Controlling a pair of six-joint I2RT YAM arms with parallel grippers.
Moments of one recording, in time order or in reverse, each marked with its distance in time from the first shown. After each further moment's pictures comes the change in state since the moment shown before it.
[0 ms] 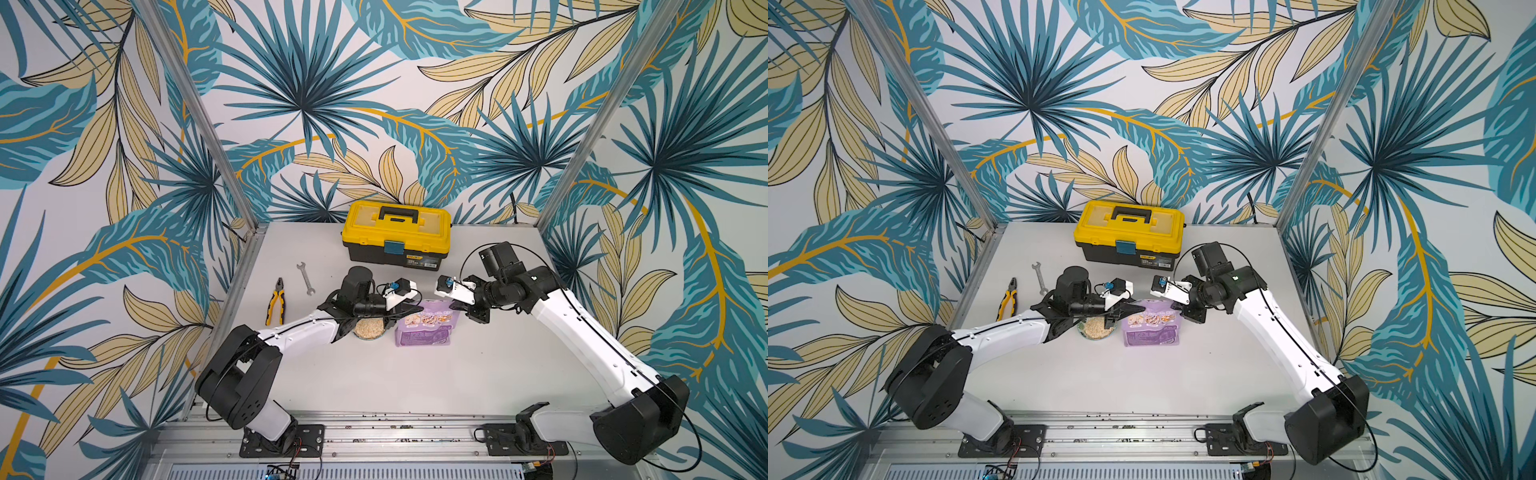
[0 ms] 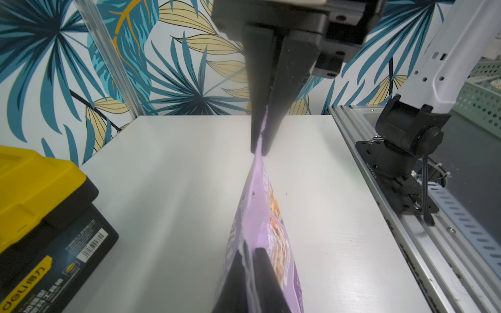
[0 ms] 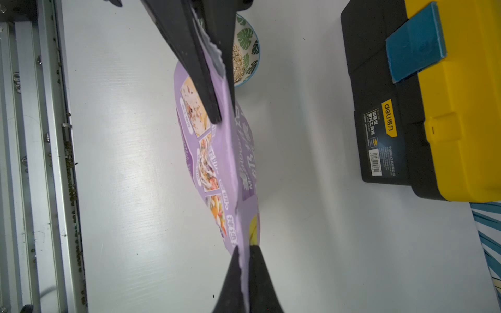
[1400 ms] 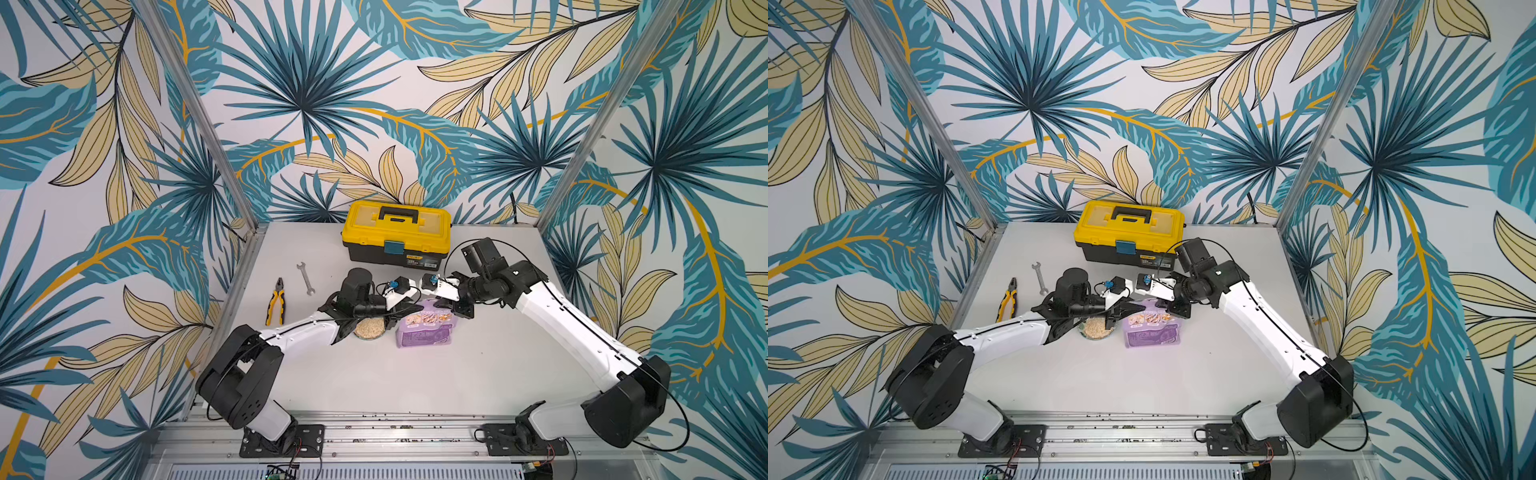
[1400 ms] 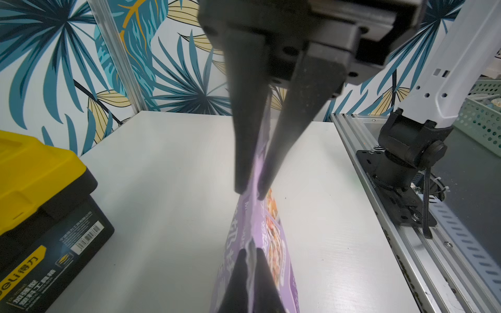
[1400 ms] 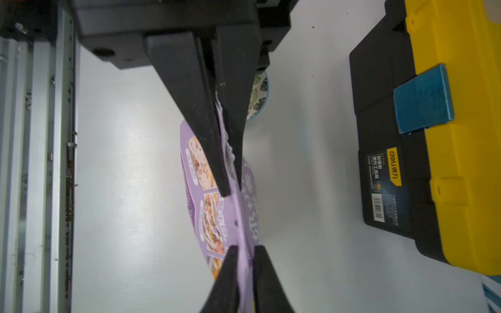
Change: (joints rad) left arm 0.000 0.002 -0.019 0.052 -0.016 -0.081; right arm 0.072 0.087 0.059 0.060 -0.010 0.001
